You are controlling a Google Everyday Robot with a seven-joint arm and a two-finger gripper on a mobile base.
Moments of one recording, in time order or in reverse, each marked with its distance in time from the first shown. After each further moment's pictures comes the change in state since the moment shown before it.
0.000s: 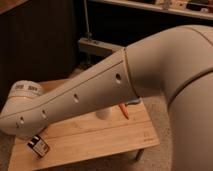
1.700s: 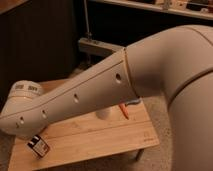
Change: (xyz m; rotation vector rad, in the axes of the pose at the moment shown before) arm 0.000 0.000 0.000 0.000 0.000 0.000
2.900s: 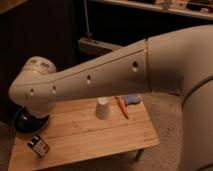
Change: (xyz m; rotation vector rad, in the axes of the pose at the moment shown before) arm -0.035 -0.091 -0.038 0.091 0.010 0.136
